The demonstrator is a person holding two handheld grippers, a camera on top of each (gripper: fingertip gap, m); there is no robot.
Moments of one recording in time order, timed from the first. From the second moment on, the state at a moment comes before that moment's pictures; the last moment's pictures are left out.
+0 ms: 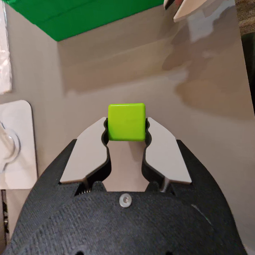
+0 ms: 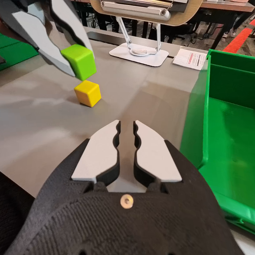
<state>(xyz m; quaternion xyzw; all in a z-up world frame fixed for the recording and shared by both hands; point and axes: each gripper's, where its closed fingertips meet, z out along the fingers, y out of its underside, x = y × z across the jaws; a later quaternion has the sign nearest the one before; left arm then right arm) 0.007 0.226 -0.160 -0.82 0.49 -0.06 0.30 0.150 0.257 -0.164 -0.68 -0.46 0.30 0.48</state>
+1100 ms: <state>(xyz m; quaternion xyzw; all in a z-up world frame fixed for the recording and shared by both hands) 0.009 0.230 -0.172 -0.85 0.40 -0.13 0.33 0.147 0.254 -0.170 -0.69 -0.46 0.31 0.46</state>
